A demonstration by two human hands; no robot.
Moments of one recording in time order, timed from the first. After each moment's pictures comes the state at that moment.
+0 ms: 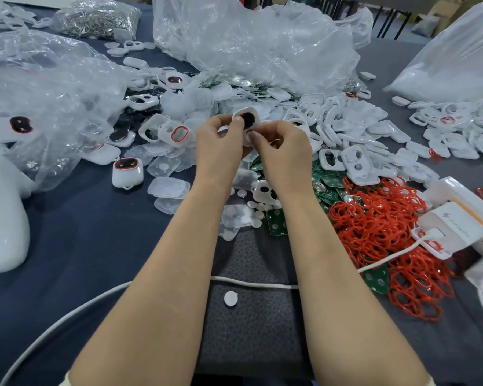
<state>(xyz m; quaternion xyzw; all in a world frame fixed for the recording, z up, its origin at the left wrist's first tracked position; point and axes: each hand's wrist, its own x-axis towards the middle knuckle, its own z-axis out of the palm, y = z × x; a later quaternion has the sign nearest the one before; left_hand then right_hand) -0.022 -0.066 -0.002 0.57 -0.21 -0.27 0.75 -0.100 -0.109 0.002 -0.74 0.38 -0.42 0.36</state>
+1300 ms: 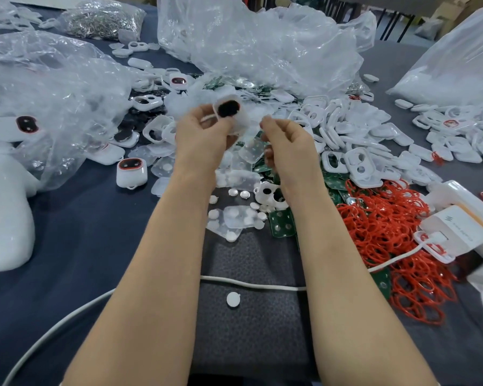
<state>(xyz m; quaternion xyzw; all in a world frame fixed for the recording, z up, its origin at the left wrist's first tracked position) -0.003 -0.048 0.018 0.55 -0.18 -0.29 0.76 -0.104 -0.113 0.007 -0.64 0.36 -0.38 0.55</state>
